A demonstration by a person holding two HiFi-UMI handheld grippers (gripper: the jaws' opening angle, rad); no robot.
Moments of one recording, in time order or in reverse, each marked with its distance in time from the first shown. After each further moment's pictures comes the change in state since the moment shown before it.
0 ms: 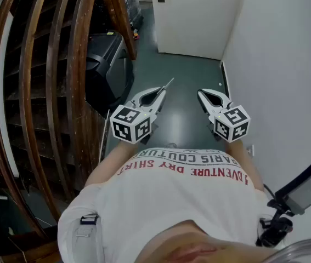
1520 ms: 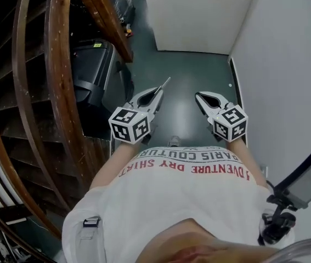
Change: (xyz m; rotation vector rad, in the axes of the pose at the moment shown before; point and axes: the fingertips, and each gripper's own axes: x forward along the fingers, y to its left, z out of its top) left arm 0.216 0.269 0.024 -0.137 0.106 -0.016; right arm 0.270 -0.185 -0.017 0.119 0.128 0.011
